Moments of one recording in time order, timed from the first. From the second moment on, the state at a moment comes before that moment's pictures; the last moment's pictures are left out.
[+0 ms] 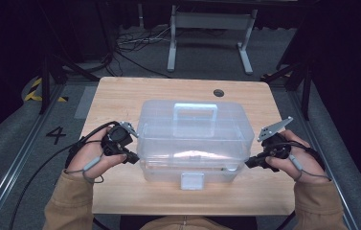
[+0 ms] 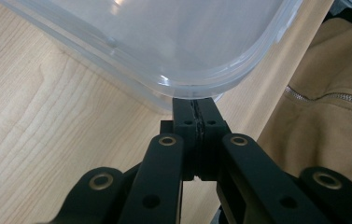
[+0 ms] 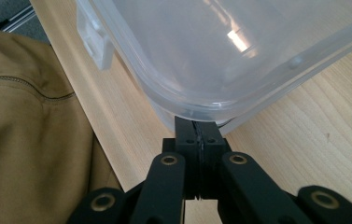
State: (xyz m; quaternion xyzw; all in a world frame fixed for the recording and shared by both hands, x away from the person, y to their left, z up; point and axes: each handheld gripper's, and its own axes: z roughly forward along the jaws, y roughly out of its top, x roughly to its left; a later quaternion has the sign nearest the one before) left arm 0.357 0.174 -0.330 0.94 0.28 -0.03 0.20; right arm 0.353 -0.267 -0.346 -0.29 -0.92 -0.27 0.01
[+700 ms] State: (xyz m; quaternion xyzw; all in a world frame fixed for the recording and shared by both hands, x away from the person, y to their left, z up) left arm 0.360 0.169 -0.340 0.95 0.27 -0.04 0.17; right arm 0.355 -0.265 -0.354 -0.28 -0.93 -0.25 0.03
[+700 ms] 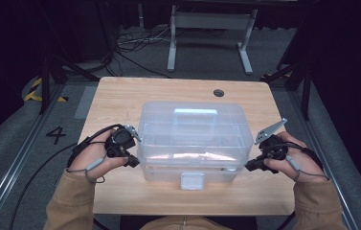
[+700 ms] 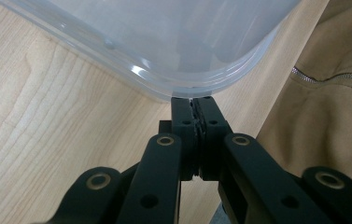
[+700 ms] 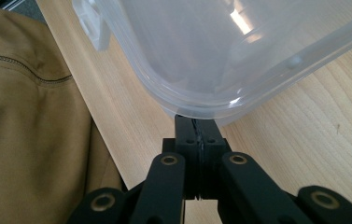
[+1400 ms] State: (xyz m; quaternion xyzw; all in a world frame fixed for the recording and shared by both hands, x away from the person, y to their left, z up) left arm 0.364 0.169 -0.351 0.95 0.26 -0.06 0.15; right arm 0.356 -0.264 -0.361 -0.26 -0.94 -0.22 0.04
